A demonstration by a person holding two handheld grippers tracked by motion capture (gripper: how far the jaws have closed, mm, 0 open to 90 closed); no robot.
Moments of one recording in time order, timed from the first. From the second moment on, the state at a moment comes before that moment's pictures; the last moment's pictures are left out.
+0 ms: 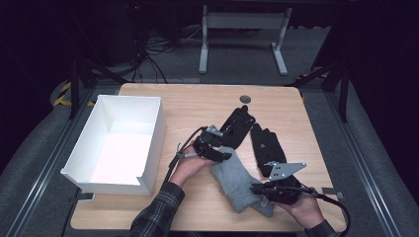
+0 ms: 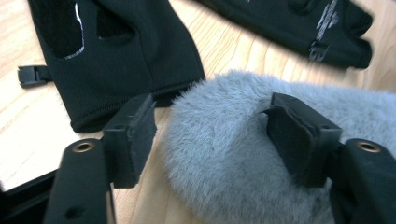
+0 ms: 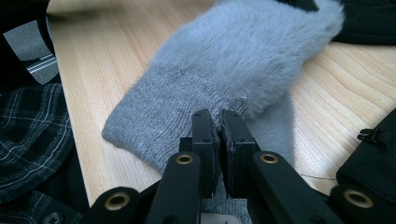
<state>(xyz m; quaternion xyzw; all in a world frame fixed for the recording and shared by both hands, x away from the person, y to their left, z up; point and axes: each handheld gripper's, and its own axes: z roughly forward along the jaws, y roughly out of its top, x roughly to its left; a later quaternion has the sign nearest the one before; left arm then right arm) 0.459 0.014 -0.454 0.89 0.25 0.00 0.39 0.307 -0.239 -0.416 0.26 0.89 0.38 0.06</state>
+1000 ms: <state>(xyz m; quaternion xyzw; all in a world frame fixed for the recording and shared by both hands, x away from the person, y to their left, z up) 0.396 0.044 -0.382 0.89 0.24 0.00 0.39 0.299 -0.277 -0.374 0.27 0.86 0.43 0.08</state>
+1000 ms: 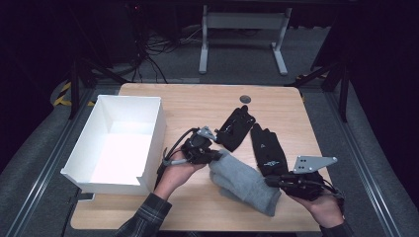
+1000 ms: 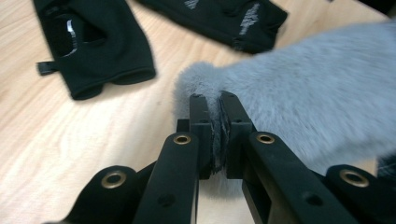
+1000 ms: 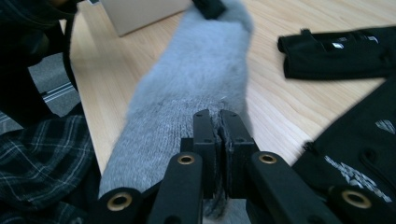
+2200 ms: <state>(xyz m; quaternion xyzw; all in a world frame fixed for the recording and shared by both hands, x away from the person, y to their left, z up) 0.351 0.032 -0.420 0.90 0.25 0.03 0.36 0.305 -0.319 -0.436 0.31 0.89 0.33 0.07</state>
